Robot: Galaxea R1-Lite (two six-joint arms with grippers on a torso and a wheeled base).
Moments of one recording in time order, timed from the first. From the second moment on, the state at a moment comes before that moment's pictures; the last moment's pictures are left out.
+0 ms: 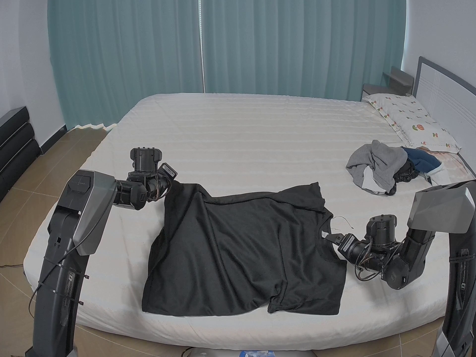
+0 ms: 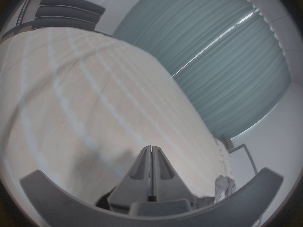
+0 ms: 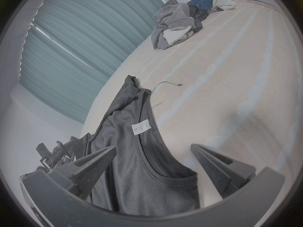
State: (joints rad) left arm -0.13 2.71 -2.00 -0.28 0.03 -0.92; right arm 0.22 2.36 -0.60 -1.20 0.03 0.86
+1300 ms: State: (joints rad) left arm -0.04 2.48 -1.50 -0.47 0.04 -0.93; right arm 0.23 2.29 -0.57 -1.21 0.00 0.82
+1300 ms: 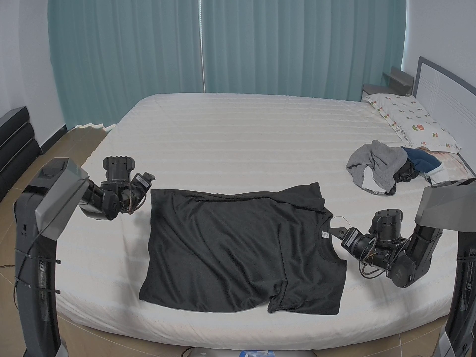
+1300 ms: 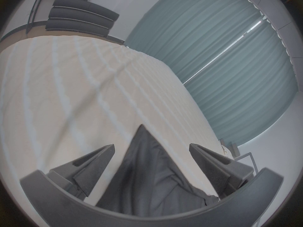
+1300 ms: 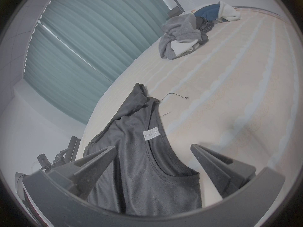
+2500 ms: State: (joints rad) left arm -0.19 2.09 -0.37 -1.04 -0.12 -1.07; right arm 0.24 2.23 -0.27 -1.40 0.12 0.89
